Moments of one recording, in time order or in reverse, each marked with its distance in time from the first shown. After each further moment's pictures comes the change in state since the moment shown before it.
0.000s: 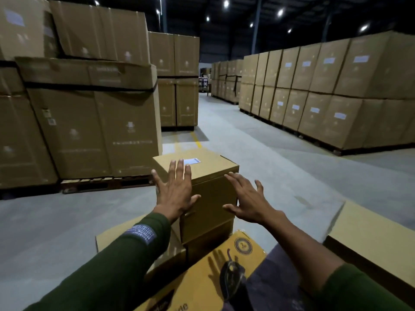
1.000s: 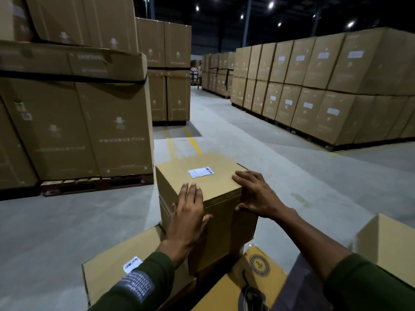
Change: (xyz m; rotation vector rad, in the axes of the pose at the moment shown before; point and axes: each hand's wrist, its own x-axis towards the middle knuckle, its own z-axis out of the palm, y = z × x) left_hand 0.027 -0.022 0.065 -0.347 0.046 0.107; right_hand 0.102 0.048 0.051 0.097 0.059 -0.053
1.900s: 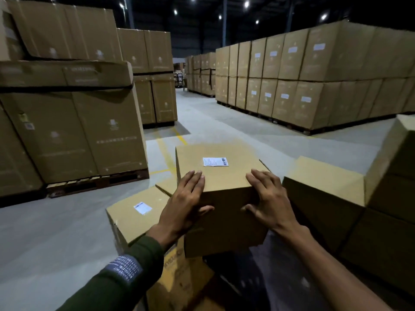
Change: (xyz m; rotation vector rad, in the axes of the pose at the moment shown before) left_hand -0.245 0.124 -0.104 0.014 0.173 0.408; right_hand -0.338 -0.163 -0.110 -0.140 0.321 0.257
